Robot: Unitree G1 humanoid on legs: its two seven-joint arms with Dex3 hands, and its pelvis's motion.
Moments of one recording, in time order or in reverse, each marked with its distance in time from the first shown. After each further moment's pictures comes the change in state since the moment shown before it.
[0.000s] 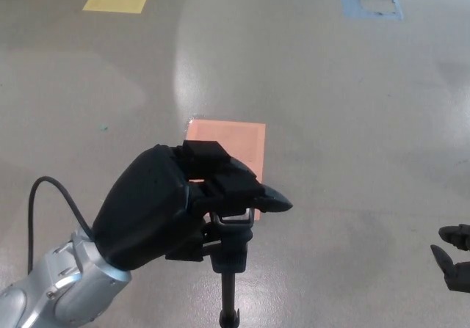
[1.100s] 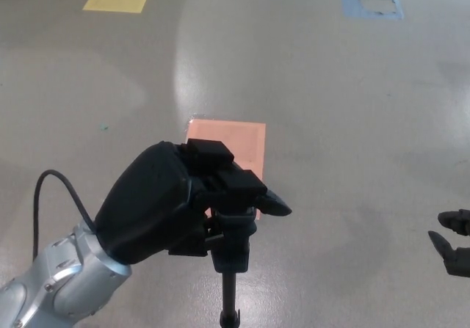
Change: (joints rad) left_arm -0.022 0.006 -0.010 0.008 -0.065 0.009 -0.073; right_arm -0.042 -0.007 -0.002 0.004 -0.002 0.011 0.007
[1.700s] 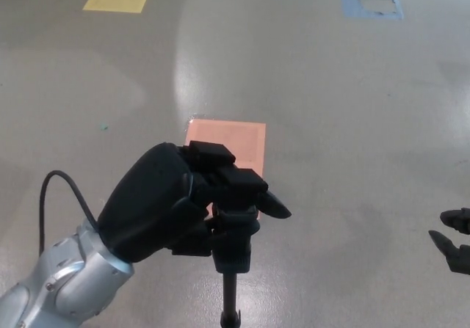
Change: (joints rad) left_arm 0.017 -0.018 -0.015 -0.032 -0.097 0.069 -0.086; right_arm -0.008 -0.006 0.003 0.007 0.000 0.000 0.001
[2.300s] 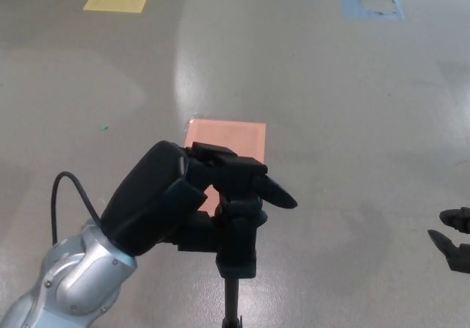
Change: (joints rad) left_arm 0.020 -0.037 -0.006 -0.075 -0.199 0.159 -0.144; right_arm -0.002 0.000 0.001 0.000 0.000 0.000 0.000
